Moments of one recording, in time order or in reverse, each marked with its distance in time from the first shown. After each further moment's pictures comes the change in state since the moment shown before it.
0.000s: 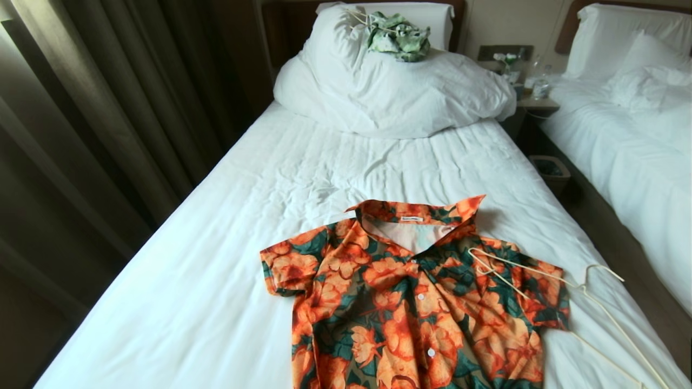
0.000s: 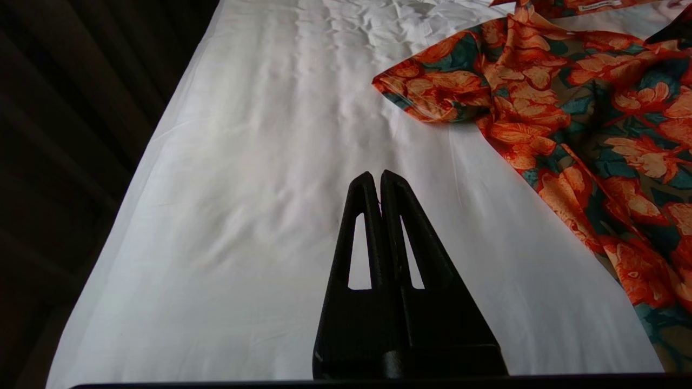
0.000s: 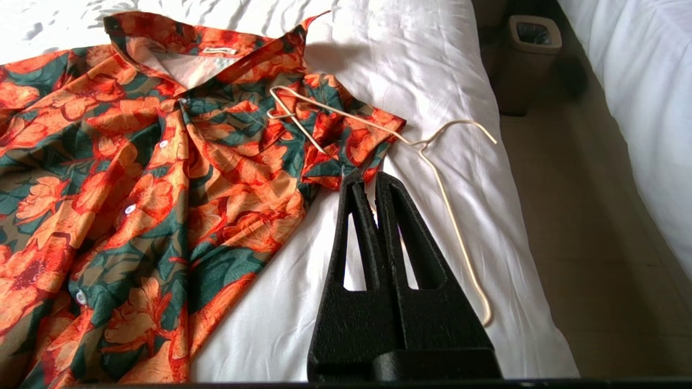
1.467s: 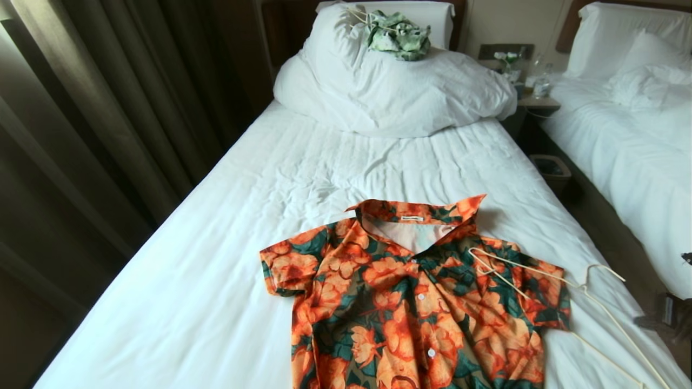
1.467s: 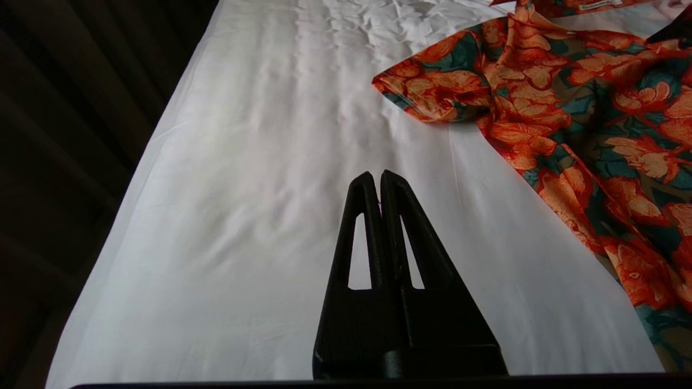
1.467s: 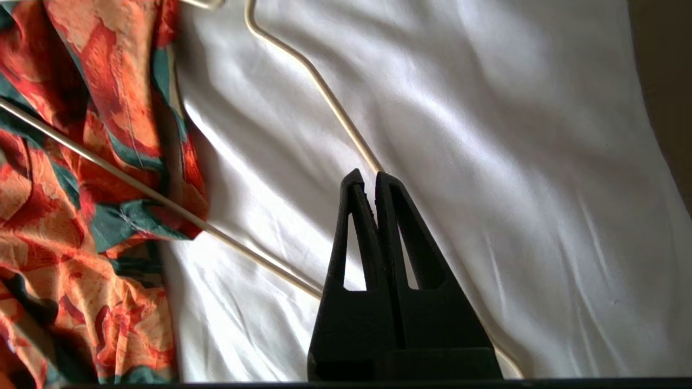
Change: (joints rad) left arm 0.000 0.000 0.000 0.000 0.000 0.000; right arm -0.534 1.573 -0.450 -0.146 0.357 0.112
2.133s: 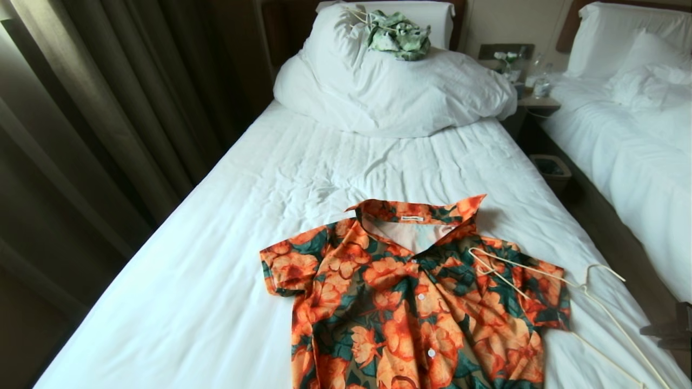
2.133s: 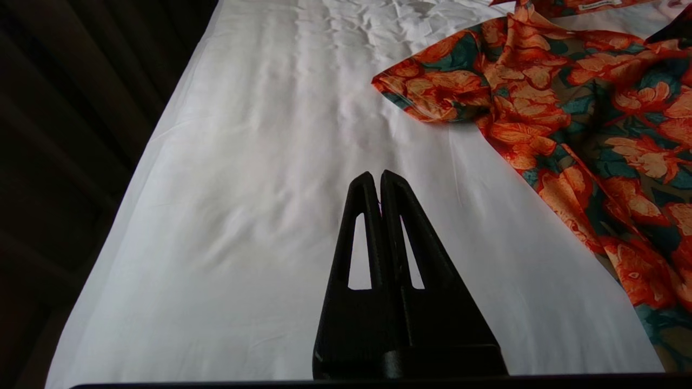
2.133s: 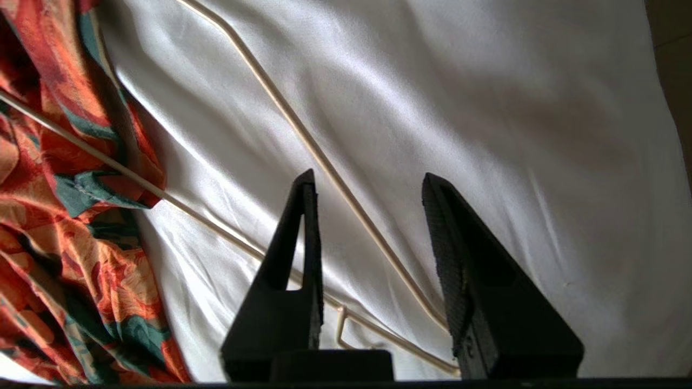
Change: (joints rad) left arm 0.000 0.000 0.000 0.000 0.000 0.000; right arm -0.146 0.118 -0.154 0.253 0.137 -0.159
